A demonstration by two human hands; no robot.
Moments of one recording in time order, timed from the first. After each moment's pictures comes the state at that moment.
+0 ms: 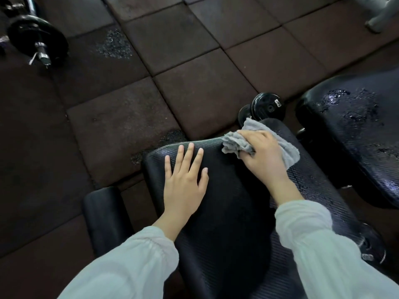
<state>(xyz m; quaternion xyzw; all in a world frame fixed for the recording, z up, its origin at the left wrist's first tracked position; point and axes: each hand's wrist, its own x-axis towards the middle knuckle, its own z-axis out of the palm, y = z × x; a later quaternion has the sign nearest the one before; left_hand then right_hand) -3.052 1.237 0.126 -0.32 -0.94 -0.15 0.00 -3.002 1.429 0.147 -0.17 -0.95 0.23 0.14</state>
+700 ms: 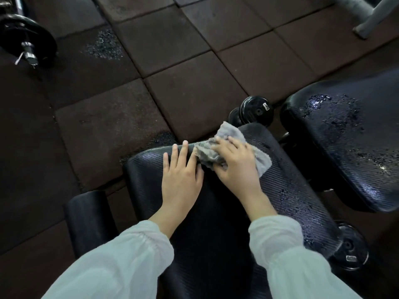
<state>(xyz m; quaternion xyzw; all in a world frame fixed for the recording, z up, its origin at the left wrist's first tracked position) -3.051 1.277 0.136 -0.32 -0.94 -0.14 0.01 -2.999 1.410 0.147 -0.14 -0.96 0.17 0.14</state>
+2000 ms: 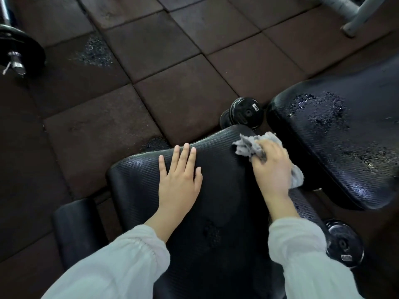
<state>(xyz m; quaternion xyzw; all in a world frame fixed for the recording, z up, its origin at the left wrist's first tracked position) -3.039 1.302 0.130 -0.35 -0.93 -0.11 0.02 -2.955 1.481 0.144 -0.34 -0.89 0.18 0.22</state>
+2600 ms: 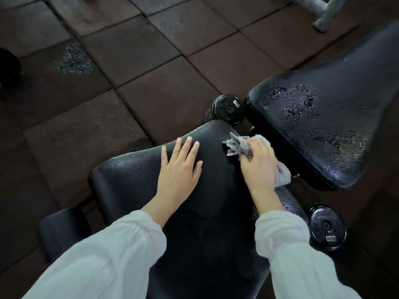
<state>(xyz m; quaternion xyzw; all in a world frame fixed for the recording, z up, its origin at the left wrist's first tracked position) -3.033 1.331 0.142 -0.43 -0.89 -0.14 -0.02 -2.933 1.482 0.148 -0.41 -0.87 0.19 0.20</state>
